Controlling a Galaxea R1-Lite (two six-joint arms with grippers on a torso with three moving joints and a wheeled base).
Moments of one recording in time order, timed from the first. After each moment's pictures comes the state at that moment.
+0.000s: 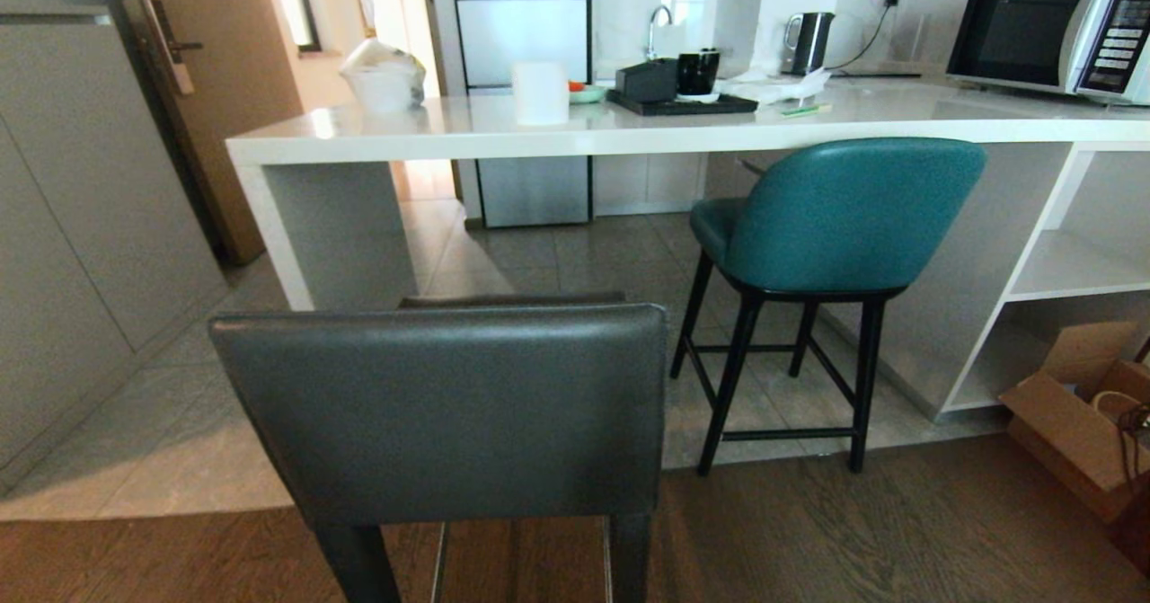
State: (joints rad) left arm 0.00 0.00 -0.04 0.11 -0.04 0.08; right arm 0.00 0.00 0.00 -0.06 -0.02 0.03
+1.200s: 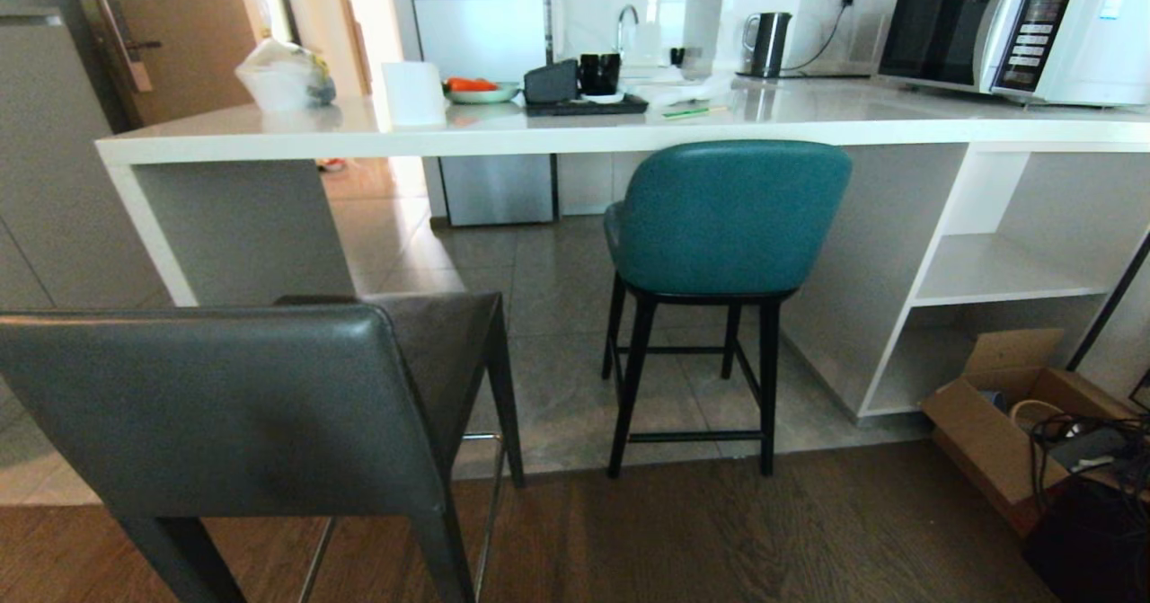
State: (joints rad) left arm 0.00 0.00 -0.04 0.11 -0.04 0.06; right arm 0.00 0.00 0.00 -0.06 -0.02 0.03
